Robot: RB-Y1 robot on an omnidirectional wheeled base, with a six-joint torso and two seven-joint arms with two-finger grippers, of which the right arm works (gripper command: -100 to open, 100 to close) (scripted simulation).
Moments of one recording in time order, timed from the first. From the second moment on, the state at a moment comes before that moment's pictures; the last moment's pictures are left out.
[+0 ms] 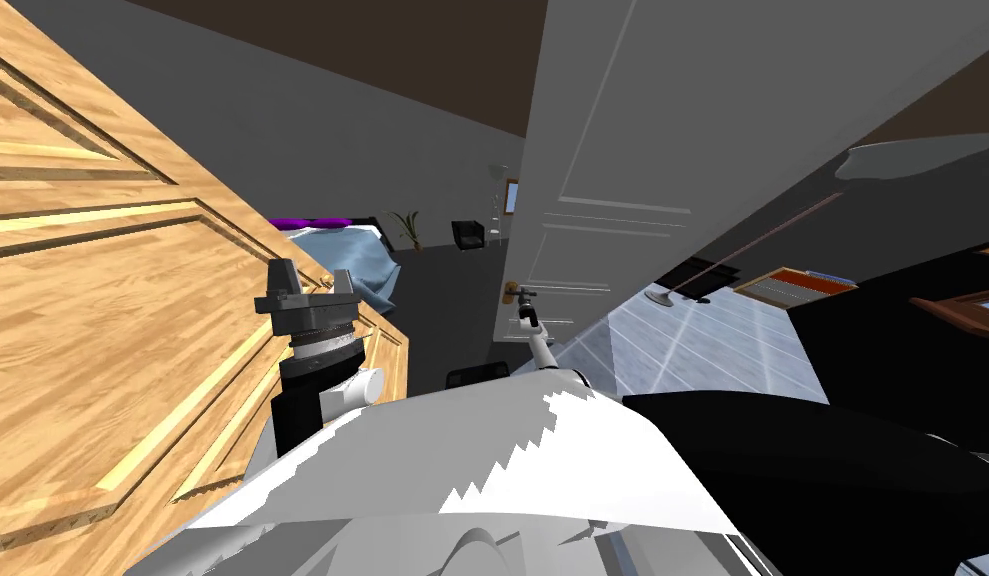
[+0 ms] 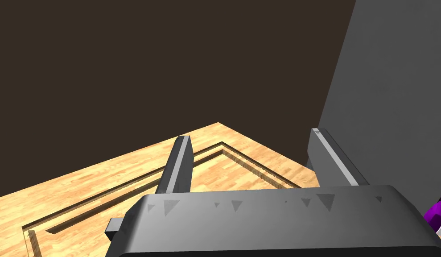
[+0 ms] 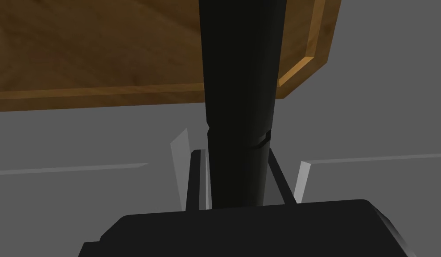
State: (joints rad) arm -0.23 -0.04 -0.27 -1.02 -0.04 -0.32 0.06
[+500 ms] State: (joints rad) arm -0.21 -0.04 -0.30 -1.04 -0.05 -0.31 0.06
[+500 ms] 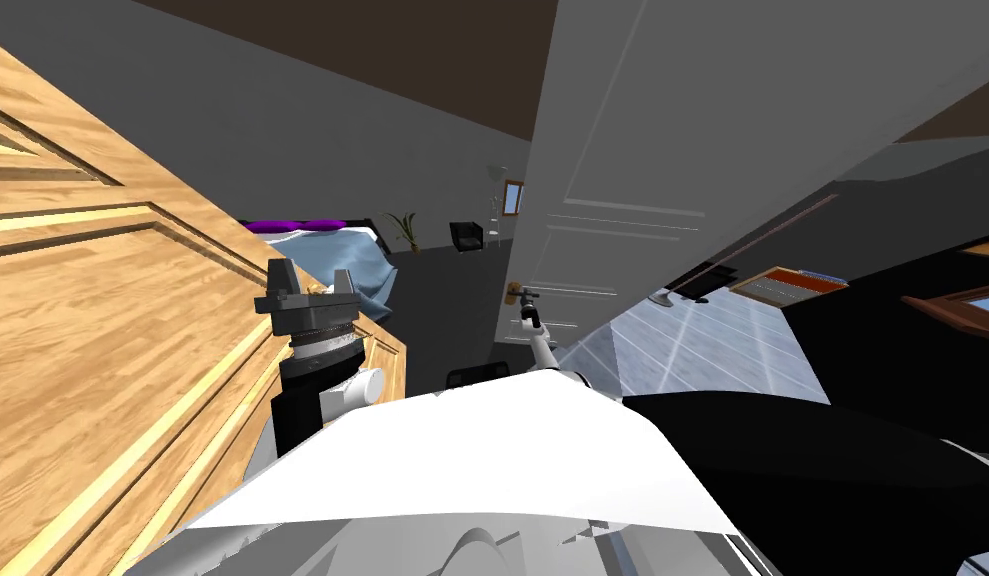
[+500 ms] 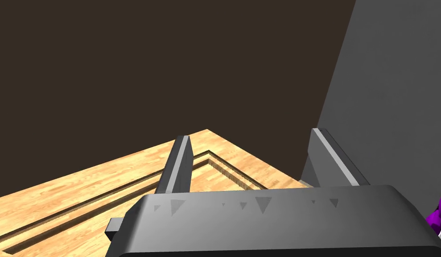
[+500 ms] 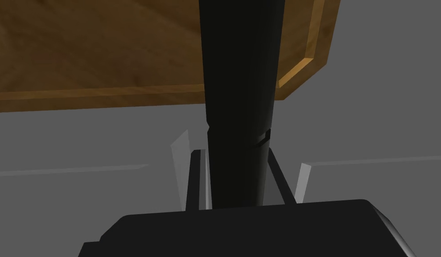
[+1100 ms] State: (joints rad) arm -0.21 -0.06 -0.35 -1.04 -0.06 -0.32 0.07
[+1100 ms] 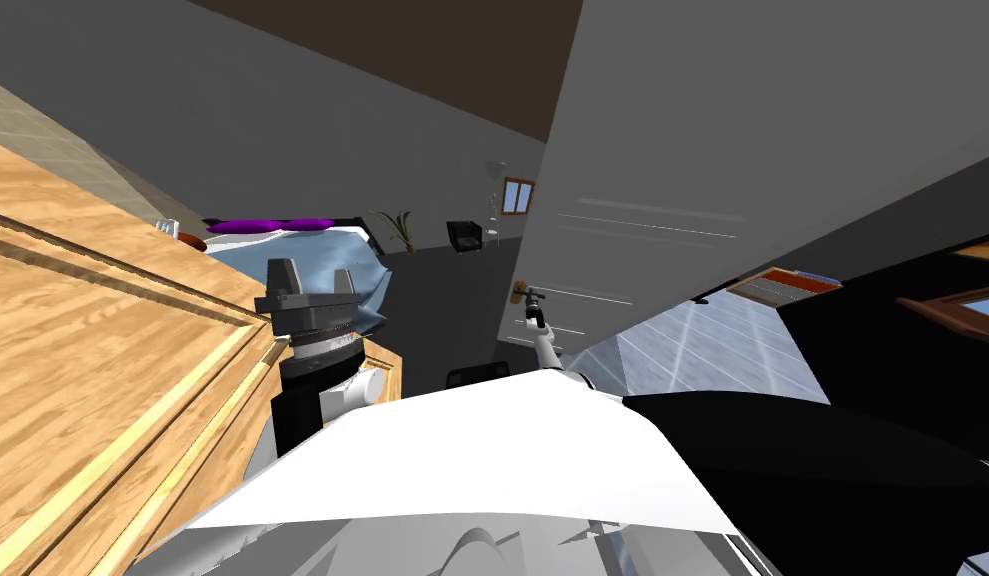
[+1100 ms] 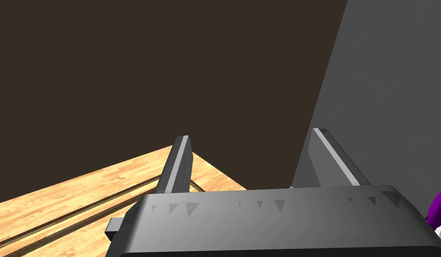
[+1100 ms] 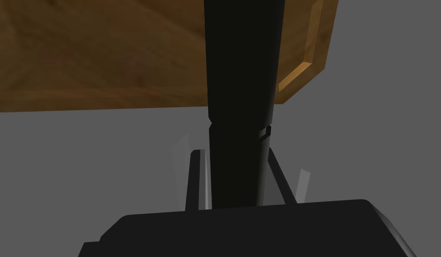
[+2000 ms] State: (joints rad) arm -0.21 -0.10 -0.47 -1.02 -0.08 -0.32 0.09
